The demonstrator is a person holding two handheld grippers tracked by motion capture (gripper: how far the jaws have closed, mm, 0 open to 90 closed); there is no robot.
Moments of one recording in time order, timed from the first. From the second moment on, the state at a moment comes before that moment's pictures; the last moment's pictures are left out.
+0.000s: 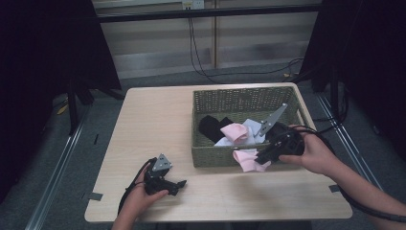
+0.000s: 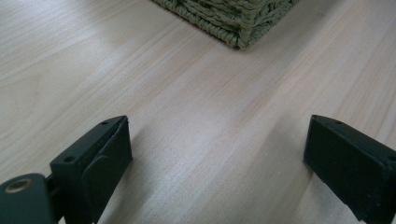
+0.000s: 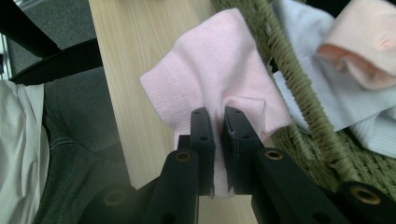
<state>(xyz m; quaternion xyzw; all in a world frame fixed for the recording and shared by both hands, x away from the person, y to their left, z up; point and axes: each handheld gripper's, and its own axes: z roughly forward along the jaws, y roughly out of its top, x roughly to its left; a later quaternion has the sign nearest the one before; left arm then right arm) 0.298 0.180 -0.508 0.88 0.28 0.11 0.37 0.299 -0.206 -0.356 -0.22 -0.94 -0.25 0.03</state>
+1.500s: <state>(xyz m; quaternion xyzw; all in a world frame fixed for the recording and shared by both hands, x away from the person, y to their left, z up) 0.298 0.180 -0.509 0.88 0.29 0.11 0.37 0.421 -0.190 -0.390 -0.33 -0.91 -0.23 -0.04</state>
